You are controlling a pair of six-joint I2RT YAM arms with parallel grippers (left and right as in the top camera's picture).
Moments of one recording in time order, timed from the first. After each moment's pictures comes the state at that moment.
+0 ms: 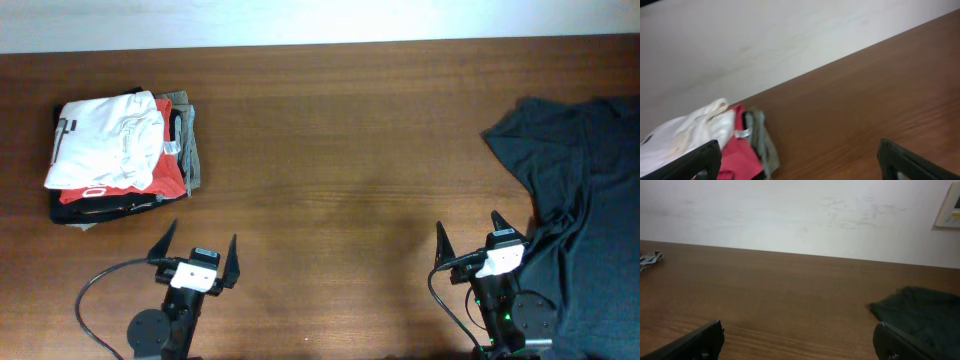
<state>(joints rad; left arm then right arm) 0.06 0.01 0.01 -0.06 0.26 0.34 -0.03 0.01 0.01 -0.05 -0.19 -0.04</state>
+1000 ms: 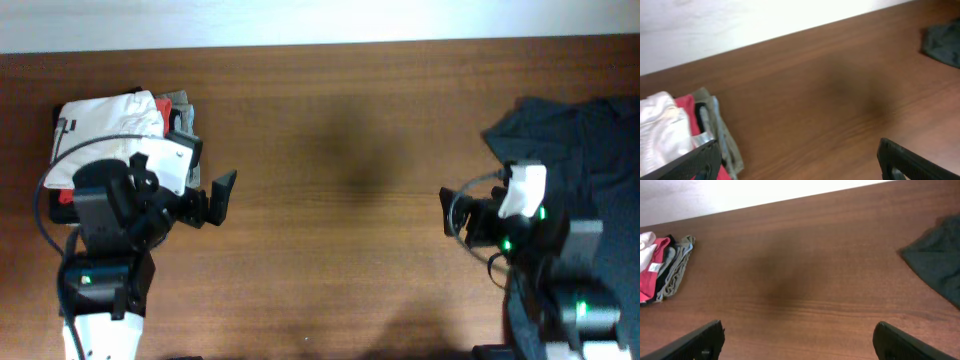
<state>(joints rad) 0.05 0.98 0.97 -0.55 0.42 0.24 -0.03 0.82 0.86 -0.68 -0.28 0.16</state>
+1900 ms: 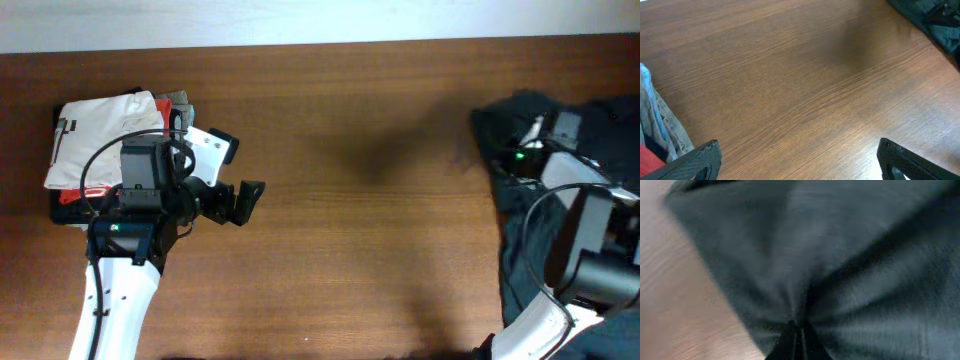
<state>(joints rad) -0.06 1.19 1.03 -0.66 0.43 0.24 -0.33 1.97 1.17 -0.29 -0.19 0.30</state>
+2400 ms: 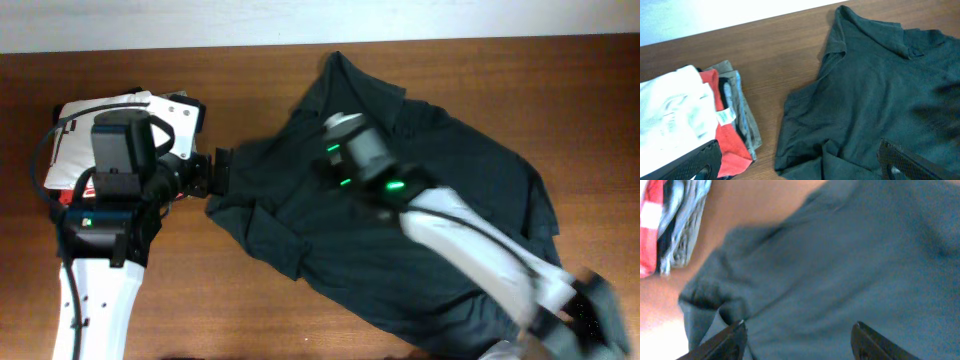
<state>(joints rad) -0.06 1.20 1.27 -0.78 0.15 0.15 0.60 1.60 1.21 -0.44 0.06 0.37</state>
